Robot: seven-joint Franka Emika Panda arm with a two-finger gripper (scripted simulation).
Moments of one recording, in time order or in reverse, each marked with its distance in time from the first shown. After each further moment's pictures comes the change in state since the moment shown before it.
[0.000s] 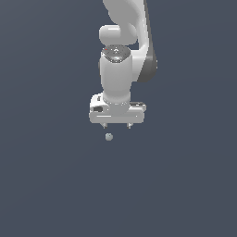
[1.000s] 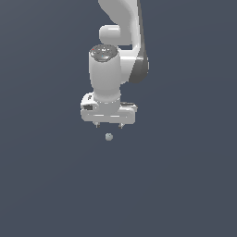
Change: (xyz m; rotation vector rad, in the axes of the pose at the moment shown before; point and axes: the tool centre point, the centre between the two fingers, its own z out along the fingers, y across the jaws) arm -0.004 0.031 0.002 -0.005 0.008 0.067
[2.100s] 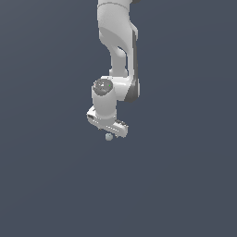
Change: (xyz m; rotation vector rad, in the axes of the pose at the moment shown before) arm -0.050 0.016 0.115 -0.008 -0.069 0.385
